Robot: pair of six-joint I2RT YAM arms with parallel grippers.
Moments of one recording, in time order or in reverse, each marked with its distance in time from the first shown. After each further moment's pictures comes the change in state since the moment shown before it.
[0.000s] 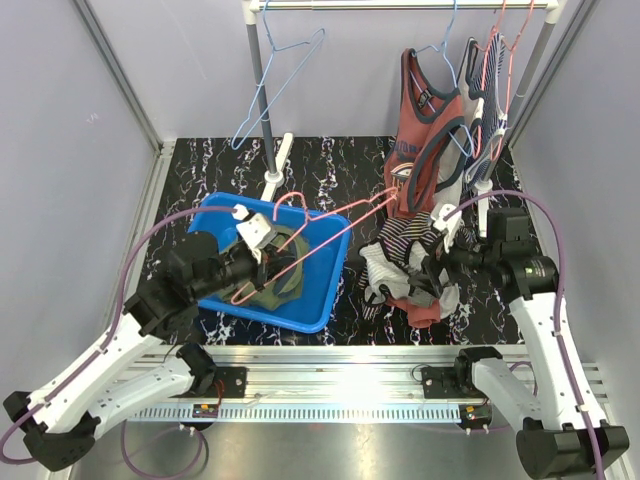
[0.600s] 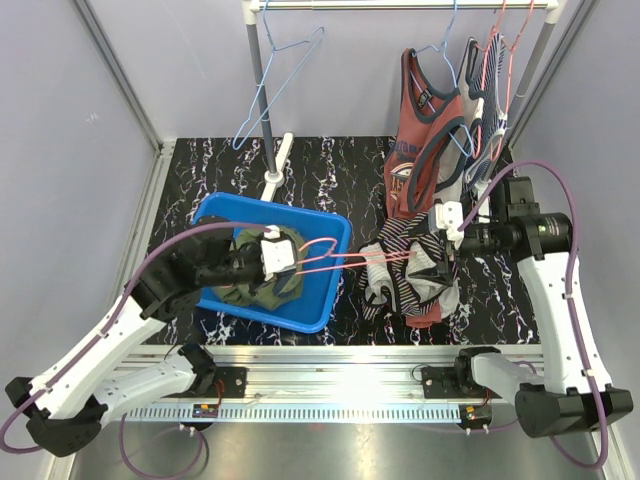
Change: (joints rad) left arm 0.001 0.143 0.210 -0.335 0.217 0.485; right arm 0.000 0.218 0.389 -0.475 -0.368 -0.768
